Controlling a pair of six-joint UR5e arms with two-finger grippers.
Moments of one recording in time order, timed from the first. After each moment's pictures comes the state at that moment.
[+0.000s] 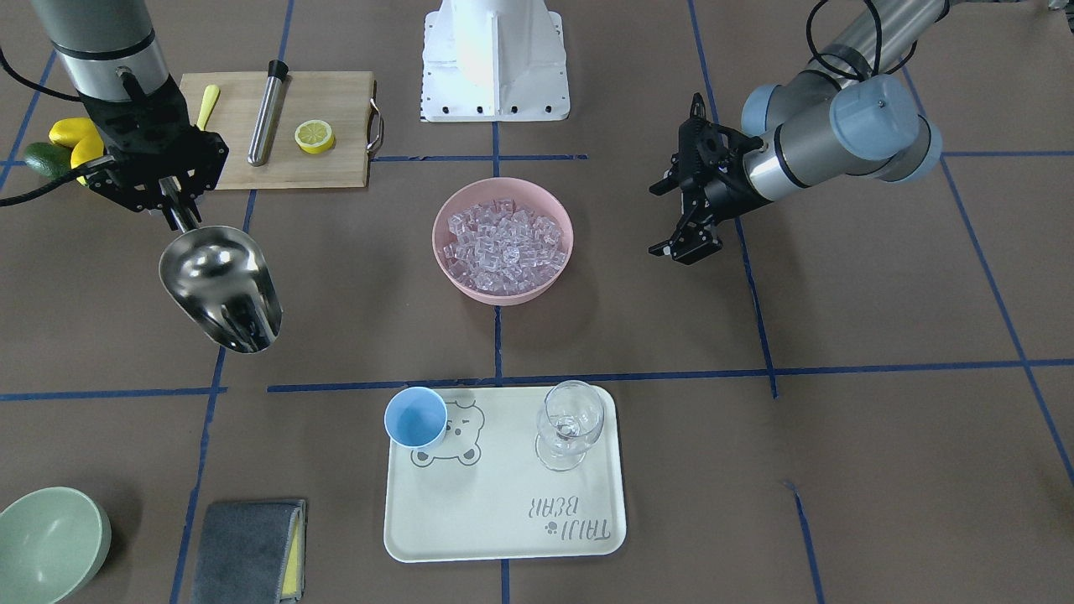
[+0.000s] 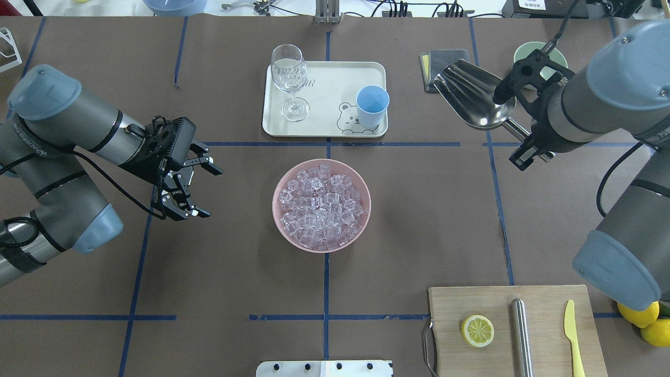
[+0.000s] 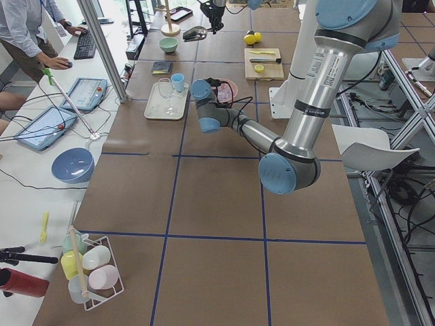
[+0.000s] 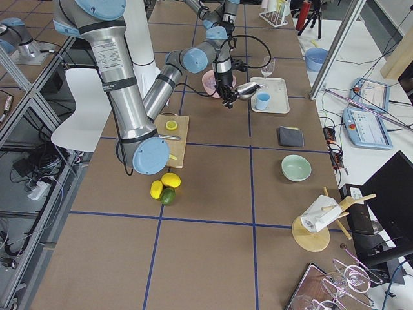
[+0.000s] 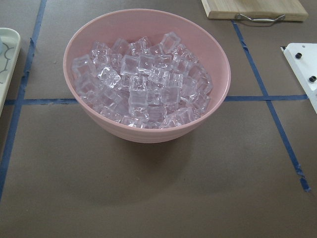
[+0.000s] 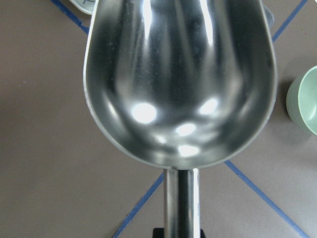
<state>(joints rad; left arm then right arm) -0.78 -1.92 -1.62 -2.38 -2.47 0.29 0.78 -1.24 2.22 -1.96 1.80 0.16</state>
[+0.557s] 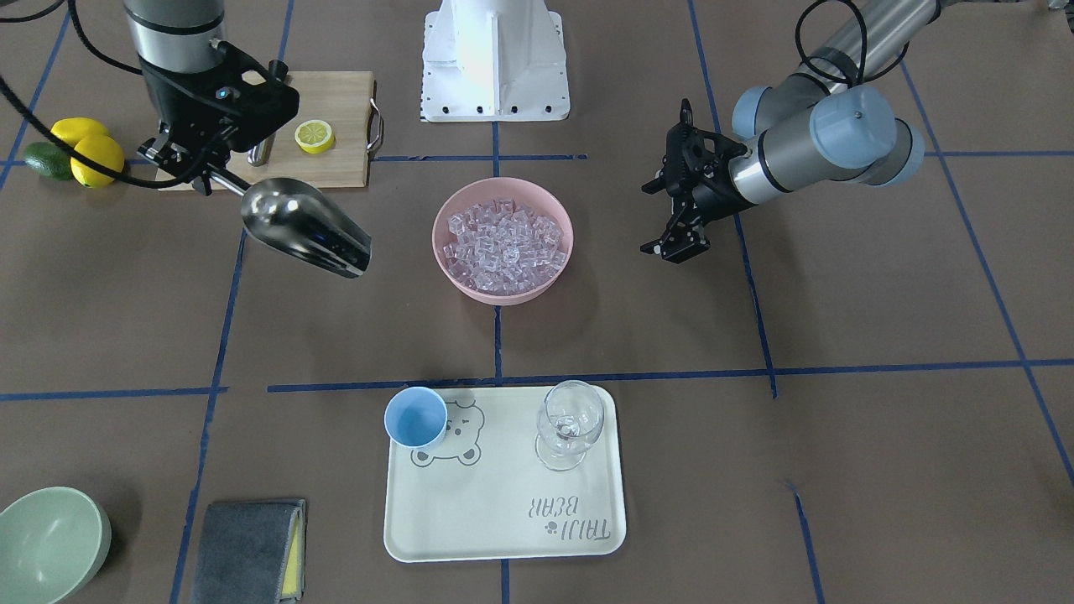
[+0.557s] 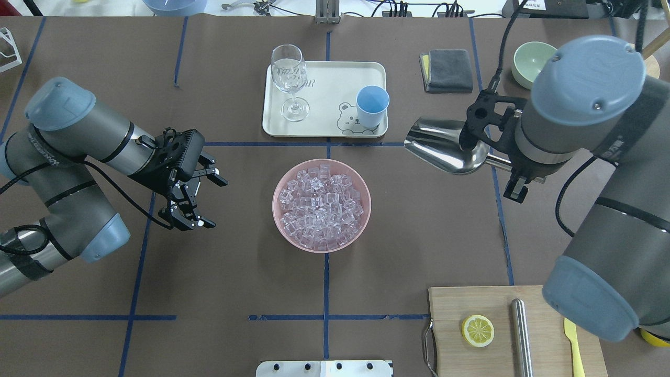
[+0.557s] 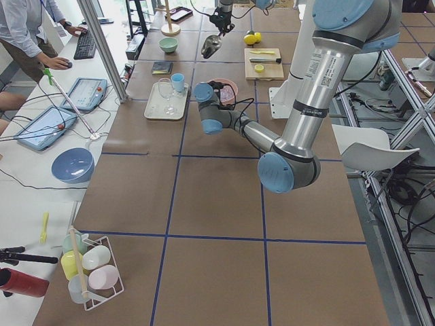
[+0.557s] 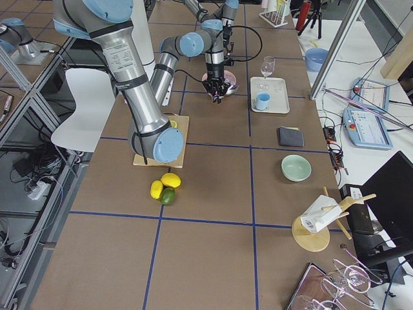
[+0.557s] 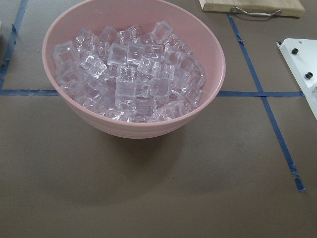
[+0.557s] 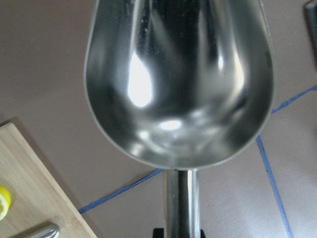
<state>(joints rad) -0.73 -1.94 -1.59 -2.38 -2.47 0.24 0.66 -1.08 2.23 -2.31 1.77 -0.14</state>
